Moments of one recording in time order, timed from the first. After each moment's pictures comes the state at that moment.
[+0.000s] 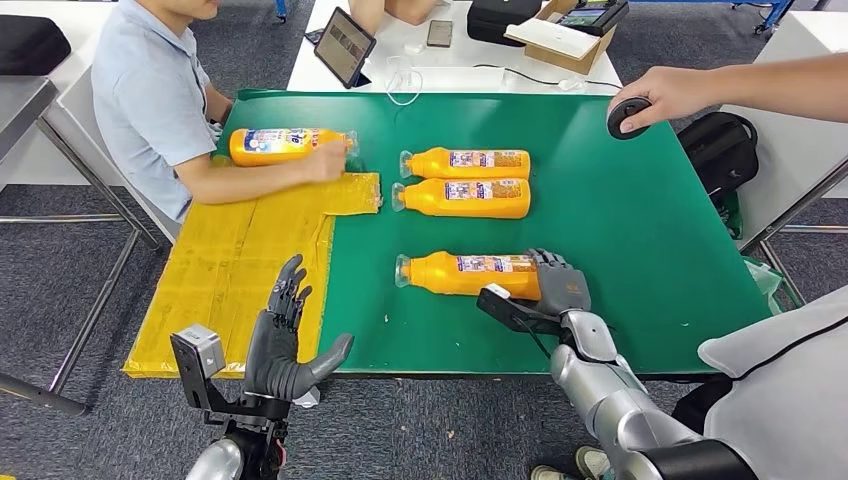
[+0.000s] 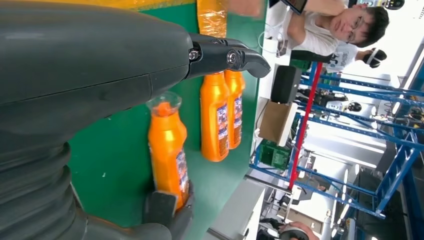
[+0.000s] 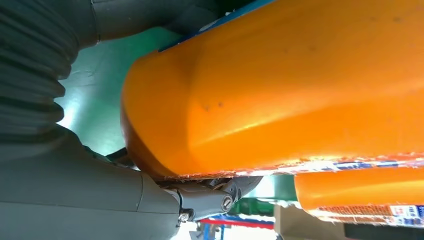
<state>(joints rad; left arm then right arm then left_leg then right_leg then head) 0.04 -0.06 -0.48 -1.65 0.19 0.25 -0.33 -0.61 0.01 0.03 -0.35 1.17 -0.45 -0.21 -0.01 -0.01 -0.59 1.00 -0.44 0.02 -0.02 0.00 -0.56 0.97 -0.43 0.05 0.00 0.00</state>
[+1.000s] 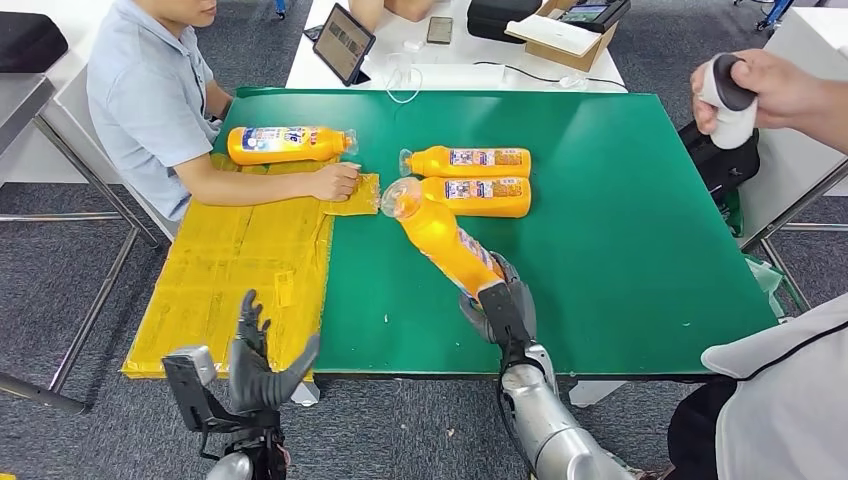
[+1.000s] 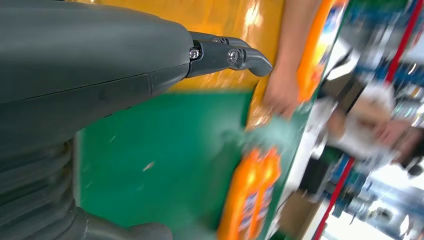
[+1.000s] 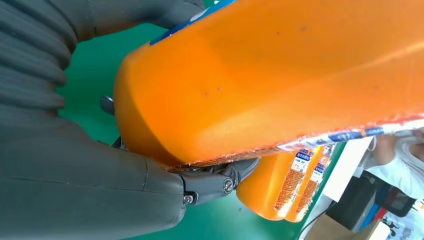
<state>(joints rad) 0.10 -0.14 -0.39 -1.51 0.23 0.47 -0.43 -0.44 0.22 -0.10 -0.55 0.35 -0.38 -0.70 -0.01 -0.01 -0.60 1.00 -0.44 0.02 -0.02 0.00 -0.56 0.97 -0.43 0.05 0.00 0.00</state>
